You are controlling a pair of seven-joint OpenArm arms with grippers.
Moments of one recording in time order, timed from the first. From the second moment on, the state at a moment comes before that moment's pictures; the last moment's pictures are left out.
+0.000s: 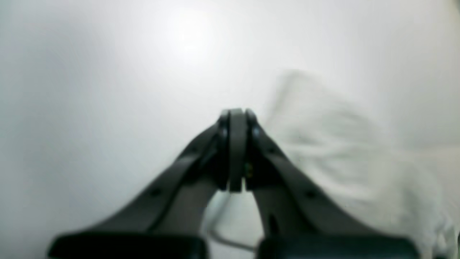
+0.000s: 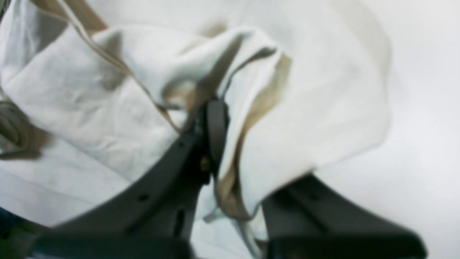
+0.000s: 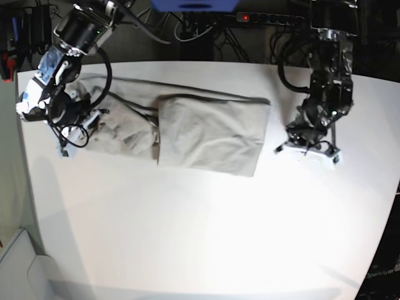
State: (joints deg) left arm 3.4 -14.0 -0.8 95.4 -36.6 26.8 45.4; right arm 5.0 -2.8 37.8 91.1 7.3 39.9 -74.0
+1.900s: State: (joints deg) left arm 3.0 -13.1 -8.8 89.6 -36.7 26.6 52.0; right arm 13.0 -8.4 -16.8 90.3 15.1 39.7 -63.5
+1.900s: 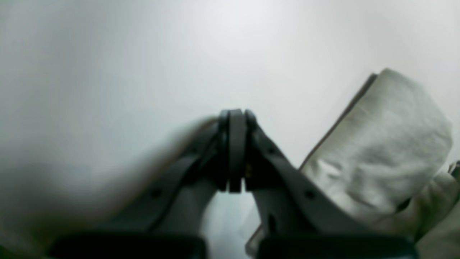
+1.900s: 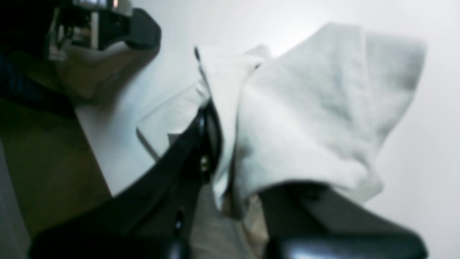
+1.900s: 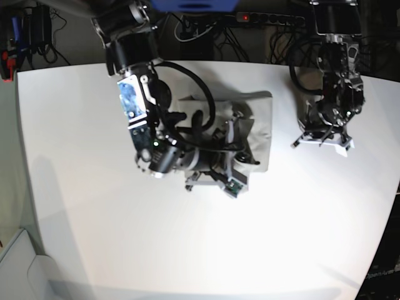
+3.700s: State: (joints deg) left arm 16.5 -15.2 -30.5 98.8 -37.6 17.4 52.6; right arm 18.6 -5.5 -17.2 81.2 15.0 39.7 -61.1
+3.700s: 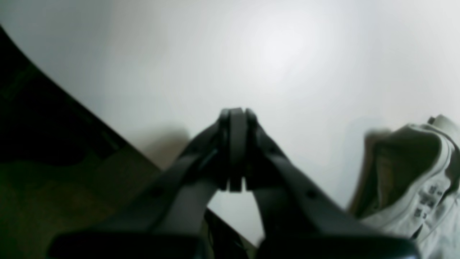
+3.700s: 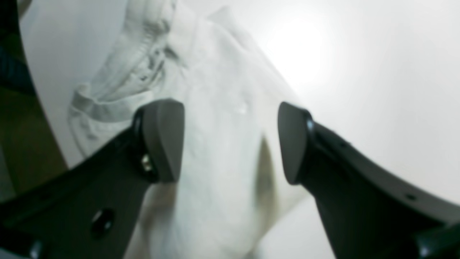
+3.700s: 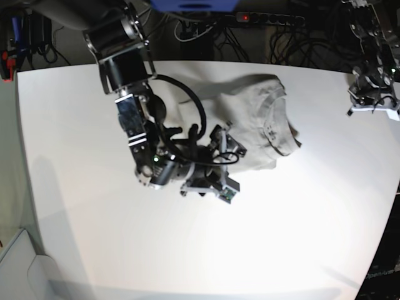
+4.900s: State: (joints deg) left arm 12.8 -13.6 -30.5 98.8 -37.8 17.3 52.6; right arm 27.2 -2.4 -17.8 61.9 15.2 39.7 -50.2
